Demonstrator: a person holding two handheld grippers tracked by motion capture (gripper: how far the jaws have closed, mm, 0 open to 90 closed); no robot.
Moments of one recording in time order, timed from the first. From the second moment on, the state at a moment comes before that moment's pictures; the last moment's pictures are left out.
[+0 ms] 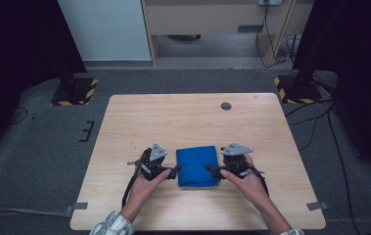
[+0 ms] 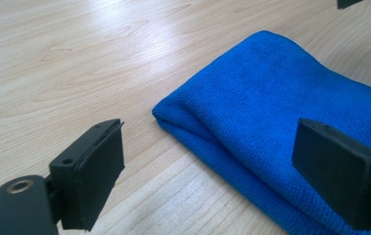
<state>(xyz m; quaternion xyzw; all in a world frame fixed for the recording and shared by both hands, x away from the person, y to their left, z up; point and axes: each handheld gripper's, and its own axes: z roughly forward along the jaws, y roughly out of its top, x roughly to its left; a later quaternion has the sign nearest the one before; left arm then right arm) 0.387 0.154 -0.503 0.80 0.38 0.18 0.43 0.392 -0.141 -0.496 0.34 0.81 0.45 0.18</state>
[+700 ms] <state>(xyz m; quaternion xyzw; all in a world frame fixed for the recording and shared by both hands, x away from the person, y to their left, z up) 0.393 0.188 -0.496 0.78 0.40 0.18 0.44 0.399 -0.162 -0.488 0.37 0.79 0.46 0.19</state>
